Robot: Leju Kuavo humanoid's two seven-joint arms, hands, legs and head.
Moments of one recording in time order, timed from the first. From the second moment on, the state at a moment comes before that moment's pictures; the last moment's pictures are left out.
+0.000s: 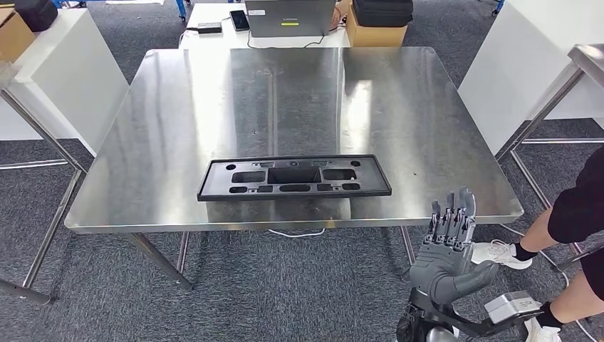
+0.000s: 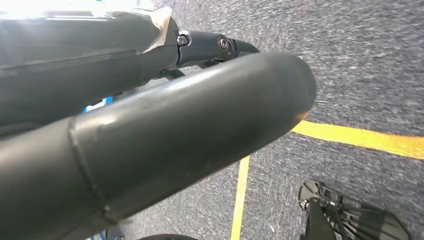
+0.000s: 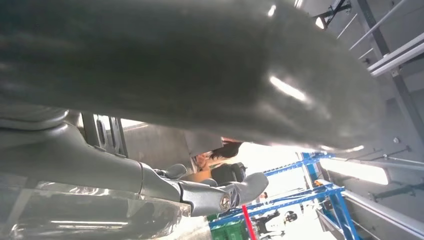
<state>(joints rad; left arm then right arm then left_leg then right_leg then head) -0.09 -0.07 0.15 -0.24 -0.11 0.28 0.42 0.15 0.08 0.16 -1.82 -0.32 -0.15 -0.68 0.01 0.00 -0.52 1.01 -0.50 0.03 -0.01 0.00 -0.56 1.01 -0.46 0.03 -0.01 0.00</state>
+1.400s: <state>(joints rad) -0.10 -0.07 0.15 -0.24 -0.12 0.27 0.42 0.15 0.08 0.14 -1.82 -0.32 -0.13 -0.66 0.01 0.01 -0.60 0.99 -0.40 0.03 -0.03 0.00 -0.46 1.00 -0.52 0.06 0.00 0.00</state>
